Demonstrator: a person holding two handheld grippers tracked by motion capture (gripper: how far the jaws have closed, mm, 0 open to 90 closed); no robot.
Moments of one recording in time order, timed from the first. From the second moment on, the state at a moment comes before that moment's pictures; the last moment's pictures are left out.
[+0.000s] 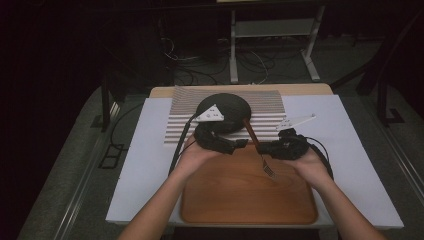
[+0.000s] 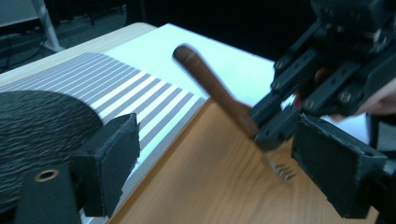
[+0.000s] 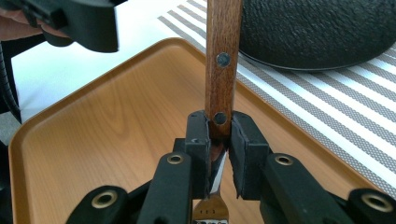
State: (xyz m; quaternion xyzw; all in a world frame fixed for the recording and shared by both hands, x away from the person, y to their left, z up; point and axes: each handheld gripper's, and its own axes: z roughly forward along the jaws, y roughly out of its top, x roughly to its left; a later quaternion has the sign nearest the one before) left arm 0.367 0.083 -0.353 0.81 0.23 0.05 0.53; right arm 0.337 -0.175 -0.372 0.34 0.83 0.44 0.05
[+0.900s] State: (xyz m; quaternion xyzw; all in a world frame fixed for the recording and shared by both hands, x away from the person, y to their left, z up) left arm 0.360 0.072 -0.363 0.80 0.25 0.02 0.55; right arm 0.326 -0.149 -0.371 0.31 0.83 0.45 0.06
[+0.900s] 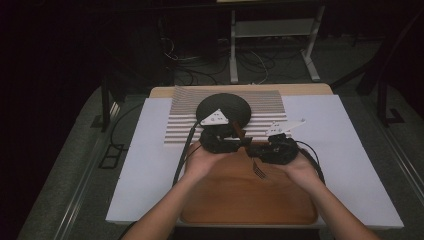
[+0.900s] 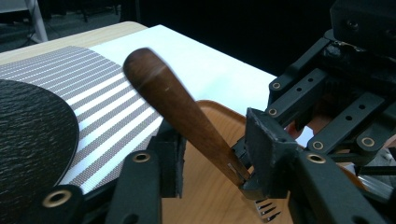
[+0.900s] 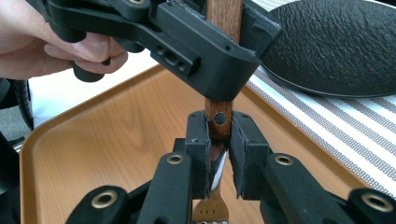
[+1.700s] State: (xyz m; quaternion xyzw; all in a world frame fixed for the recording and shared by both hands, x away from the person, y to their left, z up) left arm 0.359 0.076 -0.360 0.78 0.24 -0.01 0.58; right arm 0.324 -0.143 -0.368 0.31 0.82 0.47 0.08
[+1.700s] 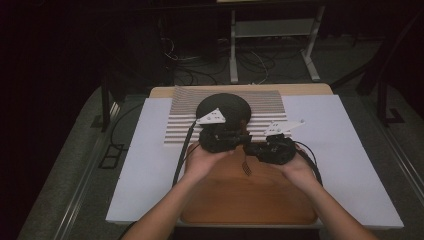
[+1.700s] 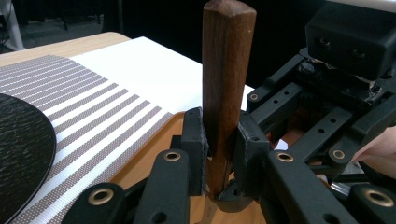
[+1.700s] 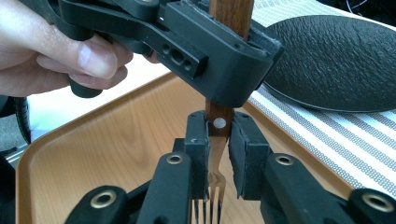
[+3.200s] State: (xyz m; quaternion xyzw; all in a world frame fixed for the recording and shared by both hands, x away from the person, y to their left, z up) left arm 0.355 0.174 -0.339 0.78 0.22 -0.03 0.59; right arm 0.287 -0.243 -0.414 0.37 0.79 0.46 0.16
